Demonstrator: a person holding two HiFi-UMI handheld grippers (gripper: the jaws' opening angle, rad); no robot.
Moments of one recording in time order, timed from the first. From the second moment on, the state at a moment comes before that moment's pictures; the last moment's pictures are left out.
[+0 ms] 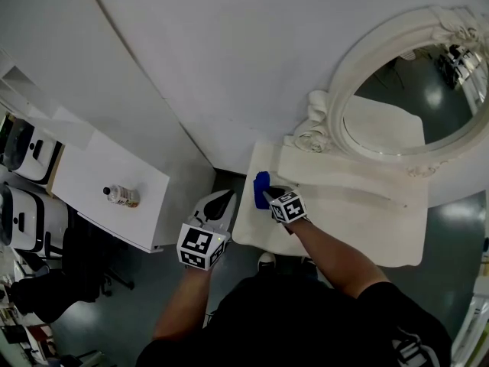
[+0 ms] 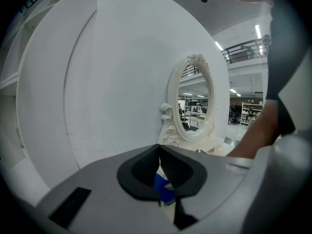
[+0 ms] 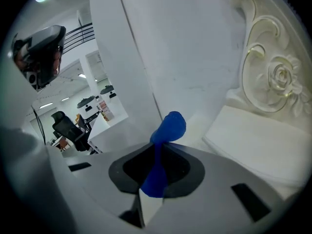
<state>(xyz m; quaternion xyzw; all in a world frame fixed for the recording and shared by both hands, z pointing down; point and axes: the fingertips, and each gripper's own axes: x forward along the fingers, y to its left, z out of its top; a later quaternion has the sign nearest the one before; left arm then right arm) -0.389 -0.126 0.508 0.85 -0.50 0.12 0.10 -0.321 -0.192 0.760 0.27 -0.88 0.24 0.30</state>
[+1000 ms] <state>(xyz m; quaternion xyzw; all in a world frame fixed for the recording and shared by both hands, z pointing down) -0.363 -0.128 0.525 0.87 -0.46 0.15 0.11 -0.238 -0.185 0.857 0.32 -0.81 0.30 0.39</state>
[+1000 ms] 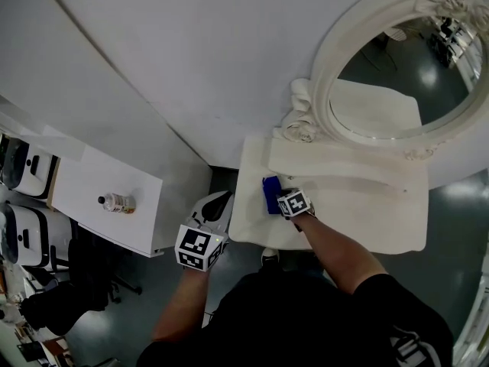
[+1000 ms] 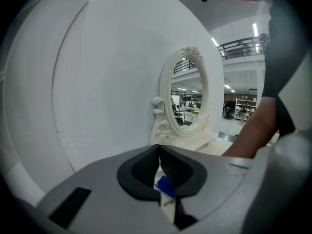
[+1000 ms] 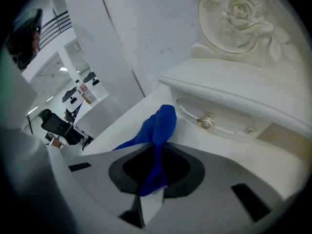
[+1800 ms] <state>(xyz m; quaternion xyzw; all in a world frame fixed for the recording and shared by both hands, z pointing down) -0.185 -0.148 0.529 0.90 -0.38 0.17 0.10 0.032 -0.185 0.862 0.43 -0.74 0.33 0.39</state>
